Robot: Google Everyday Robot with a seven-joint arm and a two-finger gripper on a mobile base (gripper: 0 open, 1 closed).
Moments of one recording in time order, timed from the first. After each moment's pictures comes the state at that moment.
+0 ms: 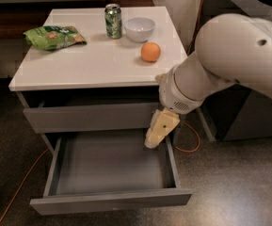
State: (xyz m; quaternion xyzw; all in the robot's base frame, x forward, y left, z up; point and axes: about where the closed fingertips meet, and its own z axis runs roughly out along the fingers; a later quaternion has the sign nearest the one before) arm 0.487 -0.061 0.848 -0.62 0.73 0.05 0.27
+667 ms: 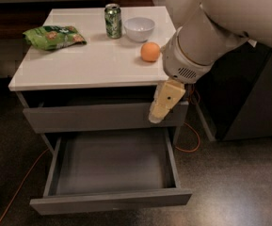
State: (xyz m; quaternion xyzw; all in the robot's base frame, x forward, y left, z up) arm 0.506 -0.069 0.918 -0.62 0.74 0.01 0.26
